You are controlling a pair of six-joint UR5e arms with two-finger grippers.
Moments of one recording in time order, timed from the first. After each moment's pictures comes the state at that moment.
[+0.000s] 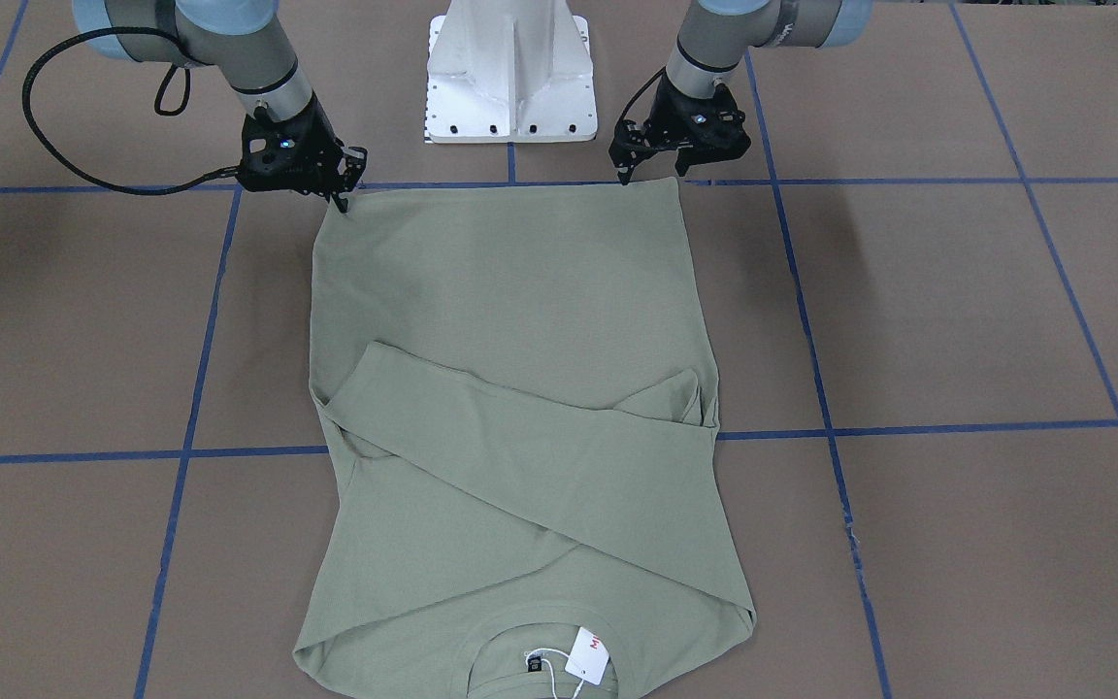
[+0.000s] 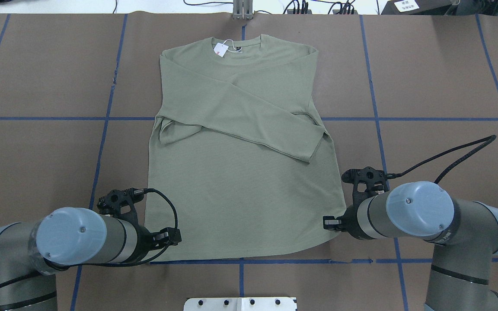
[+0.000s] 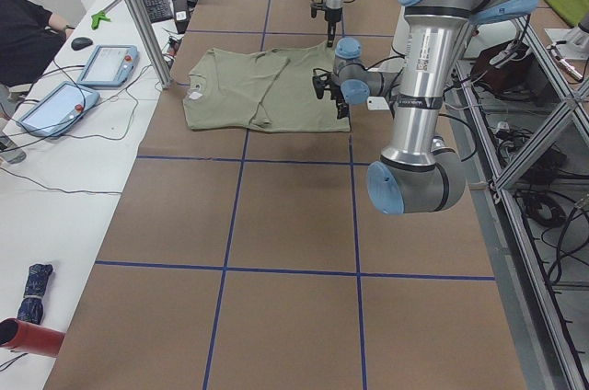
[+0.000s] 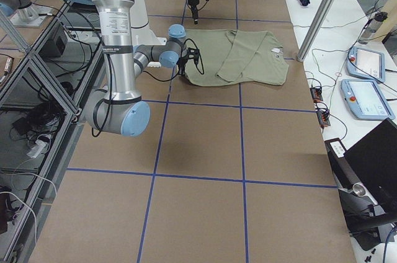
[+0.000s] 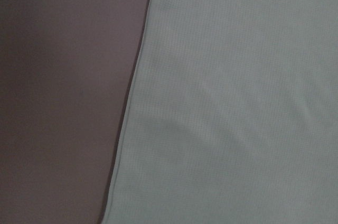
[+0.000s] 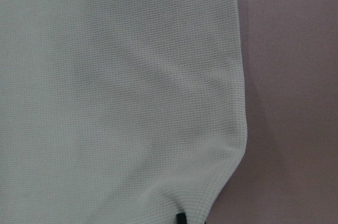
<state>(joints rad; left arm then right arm) -0.25 -1.78 -2.04 -1.81 -1.73 -1.69 0.35 -1.45 2.06 -1.31 1.79 1.37</state>
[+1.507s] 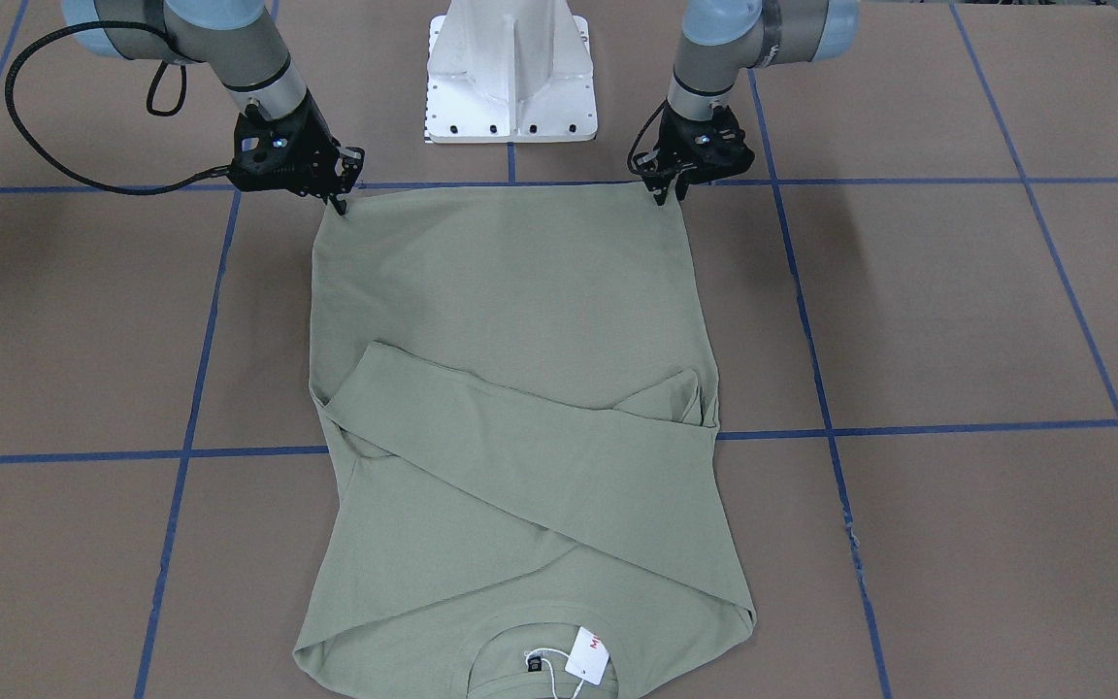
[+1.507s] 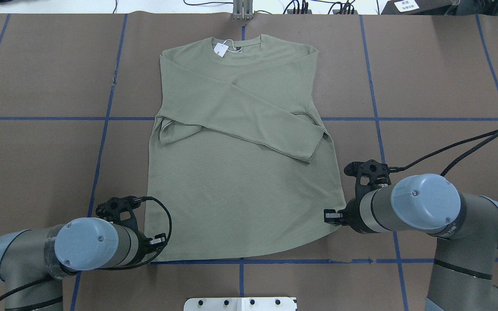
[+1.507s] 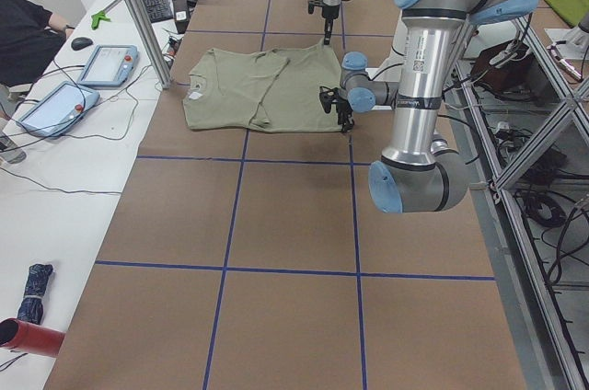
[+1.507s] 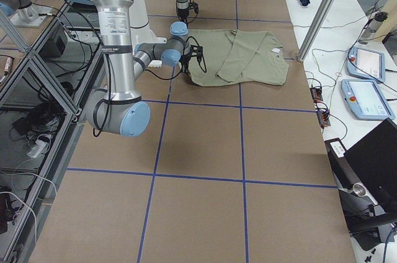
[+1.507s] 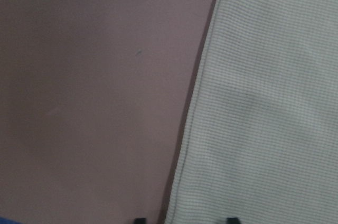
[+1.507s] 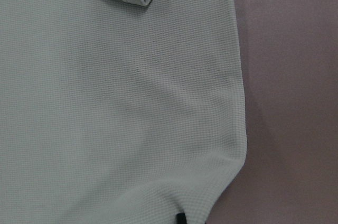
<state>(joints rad) -0.23 -1.77 -1.99 -1.75 -1.69 -1.70 0.37 -1.45 2.08 -1.31 1.80 1.37</state>
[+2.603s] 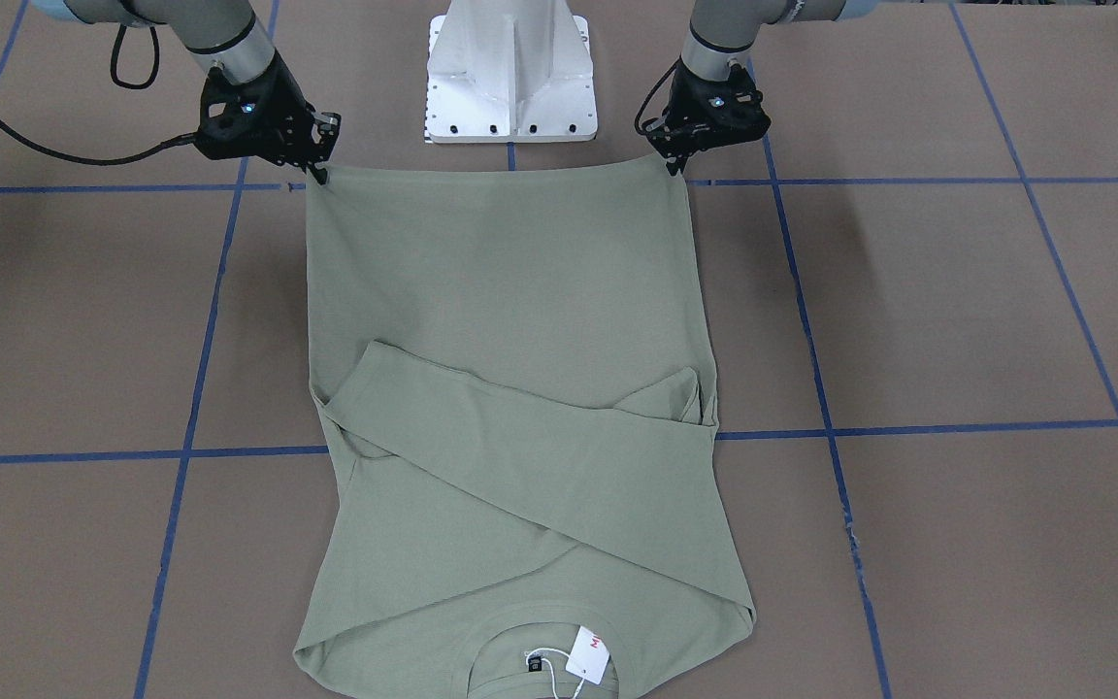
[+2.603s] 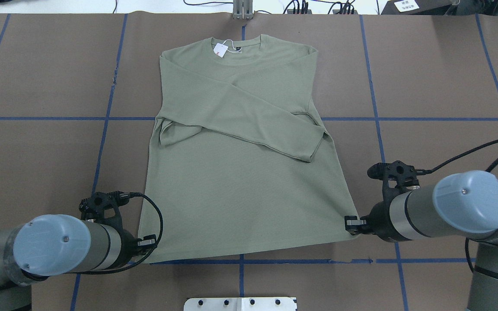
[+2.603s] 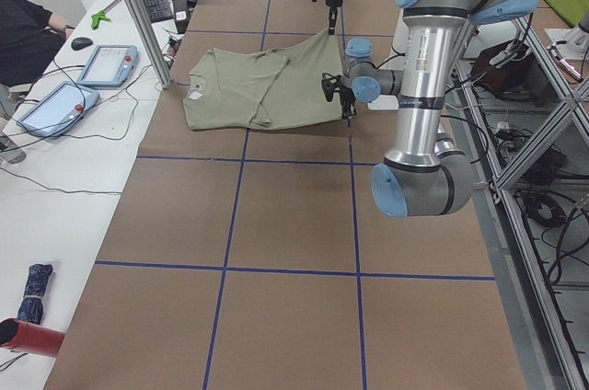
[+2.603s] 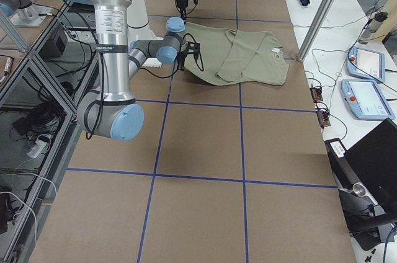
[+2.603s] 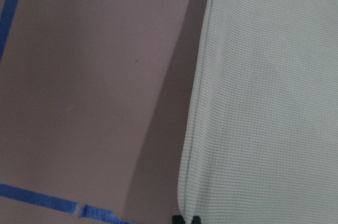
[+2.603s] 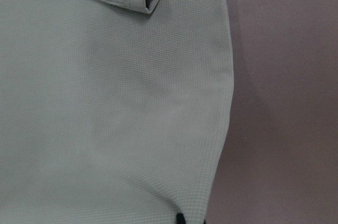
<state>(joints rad) -0.24 -1.72 -2.17 -1.67 -1.70 -1.64 0.40 -1.57 2.24 -1.33 1.90 1.38</state>
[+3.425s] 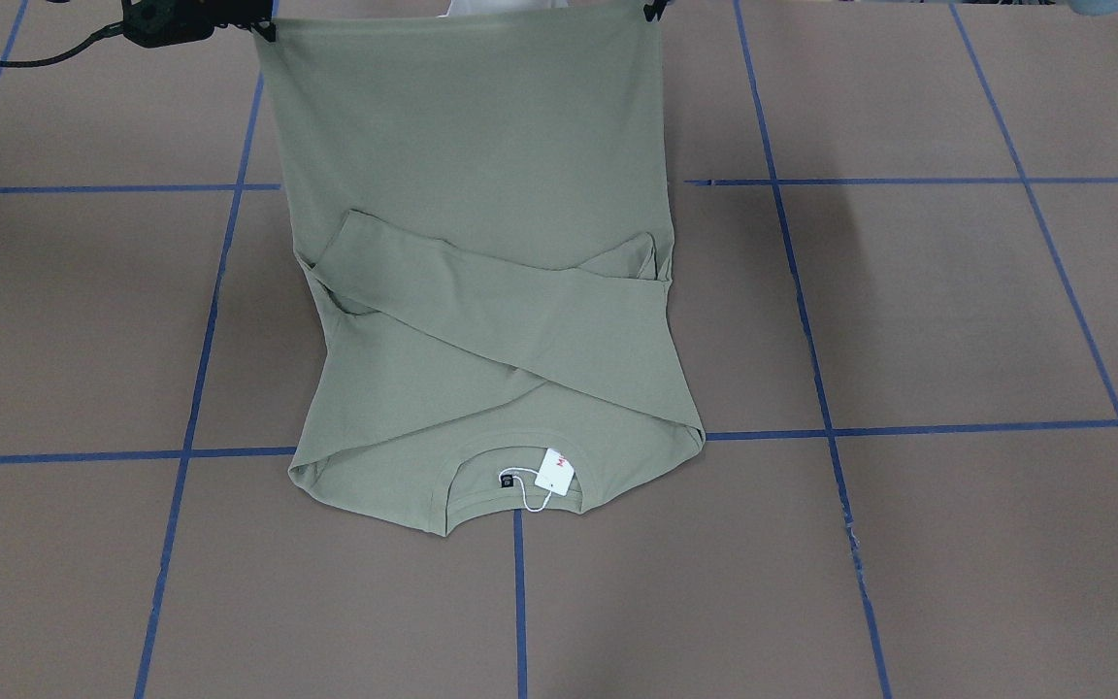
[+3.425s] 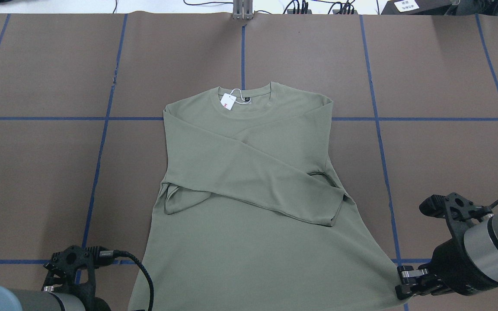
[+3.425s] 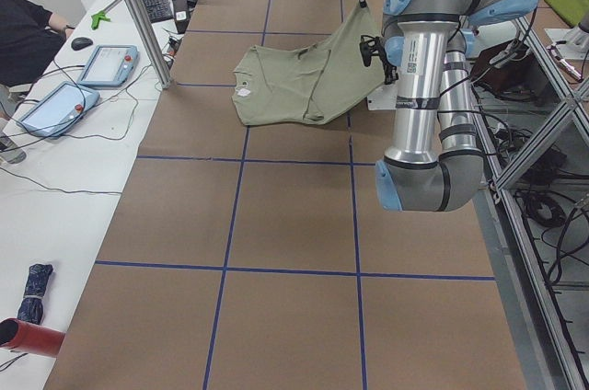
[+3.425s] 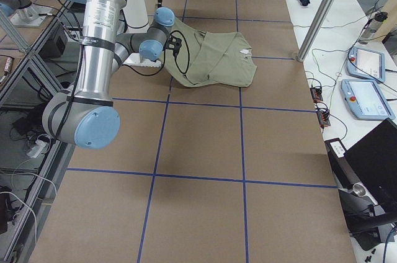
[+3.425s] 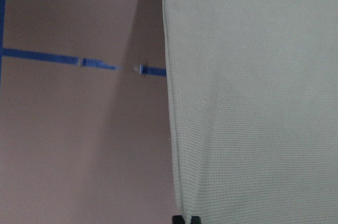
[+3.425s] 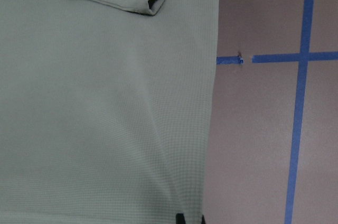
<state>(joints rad) -0.01 -1.76 -2.53 -1.38 -1.70 -1.72 0.42 -1.77 2.45 -1.32 2.23 1.42</state>
